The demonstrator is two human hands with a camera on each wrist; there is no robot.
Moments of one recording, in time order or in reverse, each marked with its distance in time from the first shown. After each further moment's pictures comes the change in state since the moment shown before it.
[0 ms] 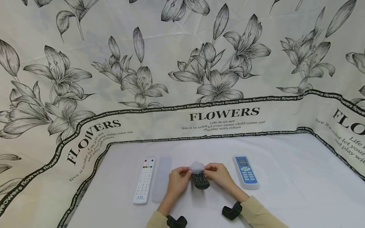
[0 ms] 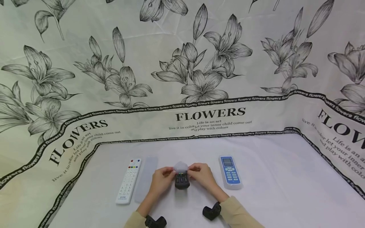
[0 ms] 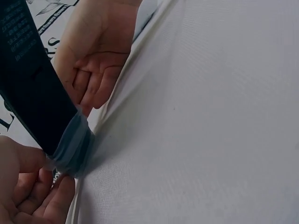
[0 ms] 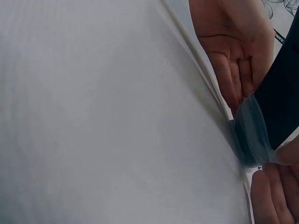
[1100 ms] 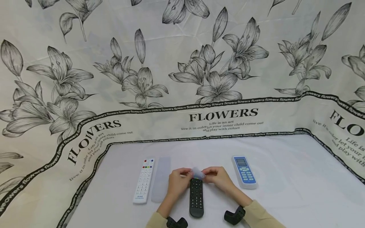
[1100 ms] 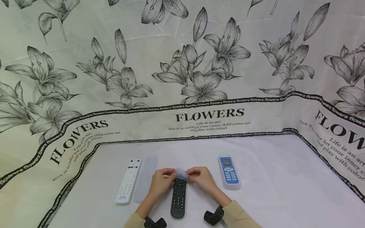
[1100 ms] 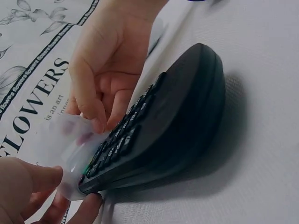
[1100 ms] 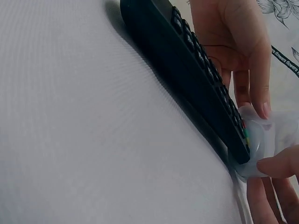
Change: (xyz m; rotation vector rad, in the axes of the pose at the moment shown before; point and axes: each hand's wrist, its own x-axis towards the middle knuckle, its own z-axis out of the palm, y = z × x) left_hand -0.011 0.019 -0.007 0.053 -0.009 -0.050; right_hand -0.013 -0.001 -0.004 0.001 -0.102 -0.057
